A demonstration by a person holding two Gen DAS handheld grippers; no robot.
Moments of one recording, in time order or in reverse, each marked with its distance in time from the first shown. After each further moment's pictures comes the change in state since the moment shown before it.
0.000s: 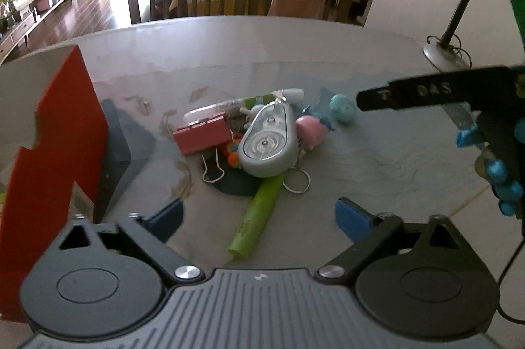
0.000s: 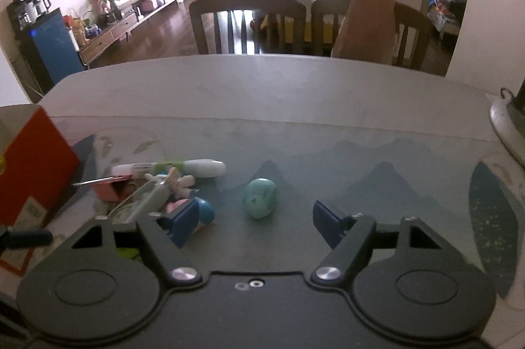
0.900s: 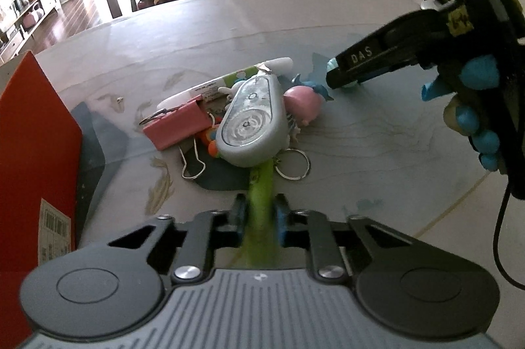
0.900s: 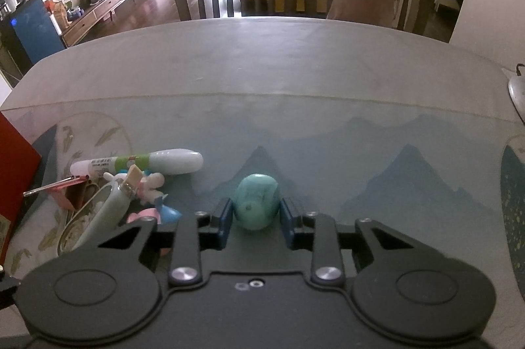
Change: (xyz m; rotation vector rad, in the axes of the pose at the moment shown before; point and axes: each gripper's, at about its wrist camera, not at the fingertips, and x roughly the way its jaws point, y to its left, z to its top) left arm 0.034 -0.017 0.000 0.116 0.073 0.041; right arm 0.054 -0.003 0.003 0.029 0.105 -0.025
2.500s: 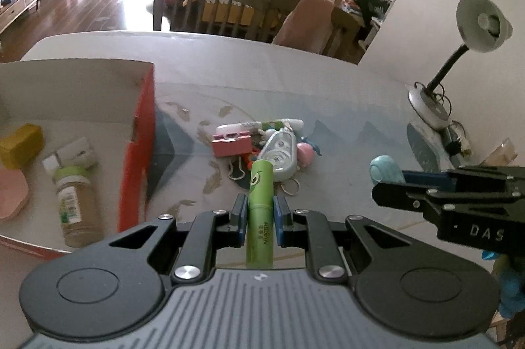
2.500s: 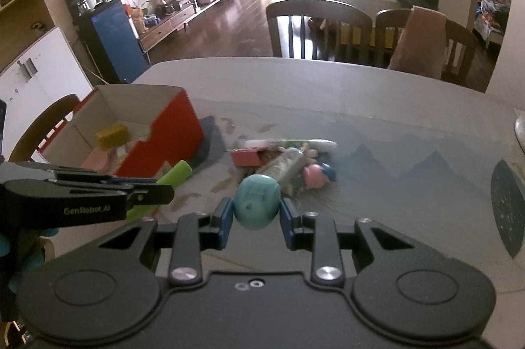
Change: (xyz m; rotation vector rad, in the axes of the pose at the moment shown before) left arm -0.142 0.069 -0.007 -0.282 -0.101 -0.113; right arm -0.182 0.096 -0.046 -0.119 -0.085 0.199
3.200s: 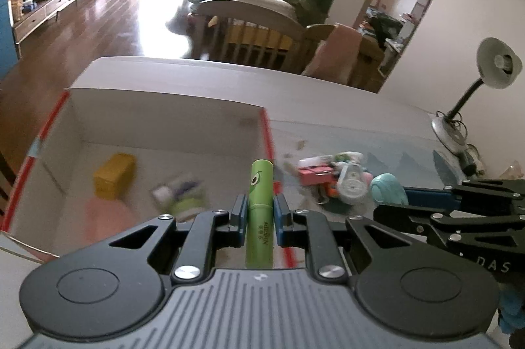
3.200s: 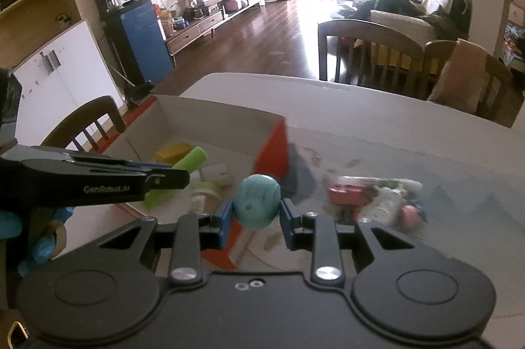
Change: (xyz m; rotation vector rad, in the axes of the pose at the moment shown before) left arm -0.065 0.117 0.023 -0.018 -0.069 0.042; right arm 0.025 0.134 0.035 -0.070 -0.035 0.038
